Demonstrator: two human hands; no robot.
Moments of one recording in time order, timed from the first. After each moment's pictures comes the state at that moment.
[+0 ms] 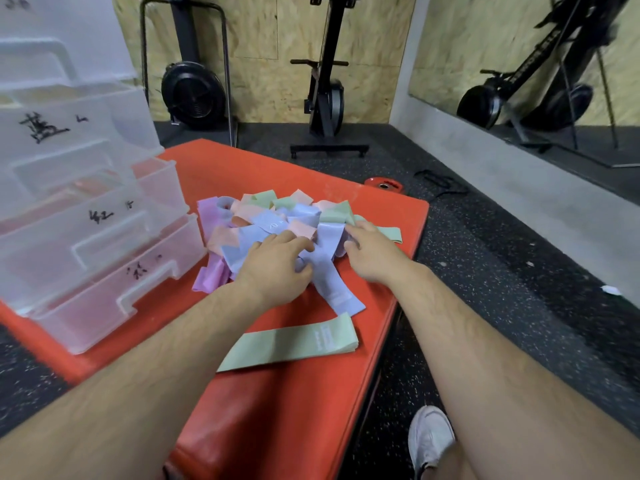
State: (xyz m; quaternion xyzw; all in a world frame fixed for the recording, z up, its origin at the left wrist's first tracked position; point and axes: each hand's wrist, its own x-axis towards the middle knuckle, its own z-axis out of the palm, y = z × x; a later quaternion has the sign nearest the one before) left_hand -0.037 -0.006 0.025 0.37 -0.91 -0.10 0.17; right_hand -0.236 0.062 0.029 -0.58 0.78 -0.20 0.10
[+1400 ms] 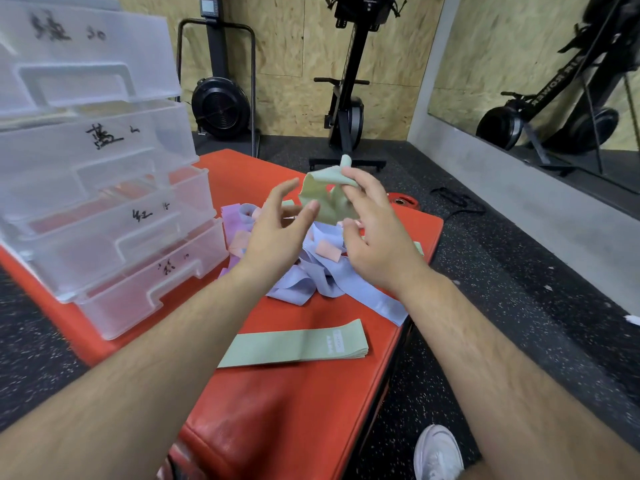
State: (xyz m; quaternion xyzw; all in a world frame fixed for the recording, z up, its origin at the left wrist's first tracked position) left_hand -0.021 0.012 0.087 0.33 -0.67 -0.49 0.46; right_hand -0.170 0.098 0.106 -0.69 0.58 -0.43 0.00
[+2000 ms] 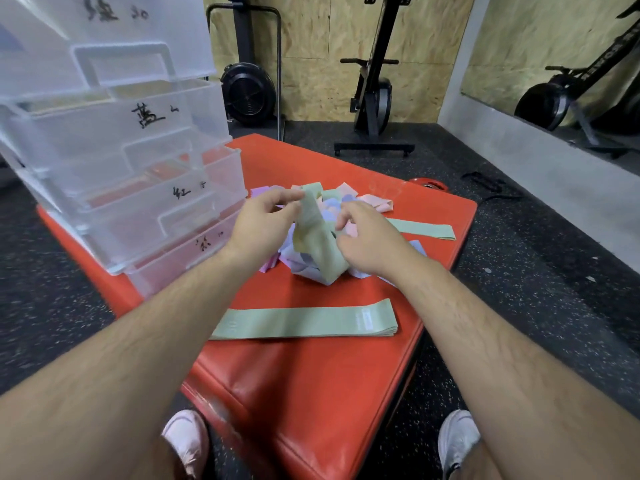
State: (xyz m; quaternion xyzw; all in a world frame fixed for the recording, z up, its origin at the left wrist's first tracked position) left_hand 0.035 -0.003 0.079 0.43 -0.68 -0.42 0.42; right_hand -0.137 0.071 0.071 -0.61 0.71 -0.31 0.16
